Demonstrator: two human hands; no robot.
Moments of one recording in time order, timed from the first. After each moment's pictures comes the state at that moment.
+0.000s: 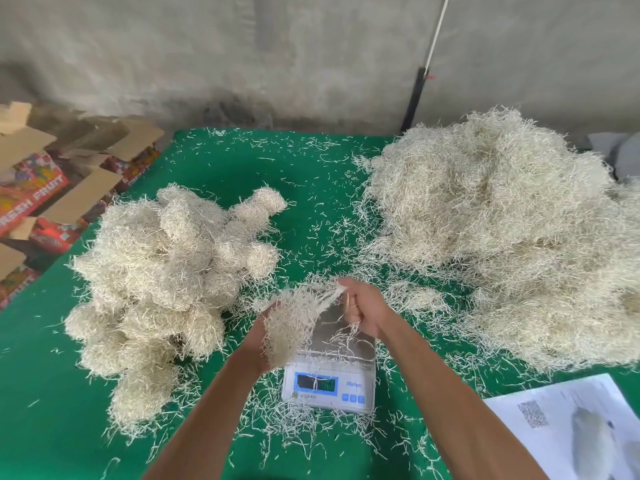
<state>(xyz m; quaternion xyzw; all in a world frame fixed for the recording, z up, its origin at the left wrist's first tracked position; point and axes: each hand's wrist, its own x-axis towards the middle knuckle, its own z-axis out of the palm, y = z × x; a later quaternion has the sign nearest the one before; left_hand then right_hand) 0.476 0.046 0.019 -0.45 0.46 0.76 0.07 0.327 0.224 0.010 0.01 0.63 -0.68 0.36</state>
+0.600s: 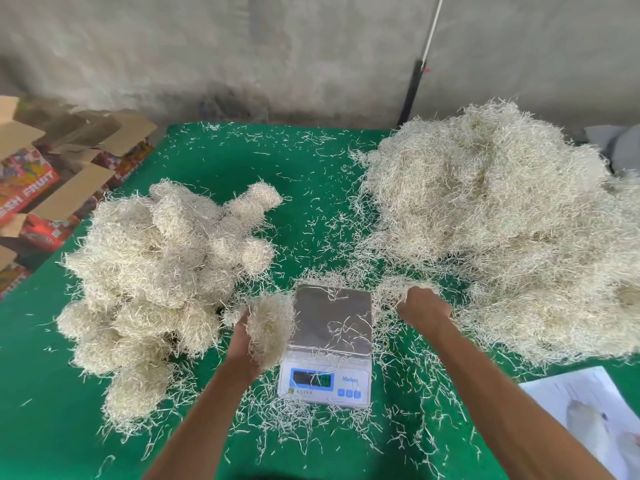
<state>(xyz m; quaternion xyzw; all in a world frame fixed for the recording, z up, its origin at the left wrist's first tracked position) 0.485 0.036 -0.001 -0.45 0.32 0.83 -0.04 0.286 0.314 -0.003 -0.04 0.98 -0.02 0.20</state>
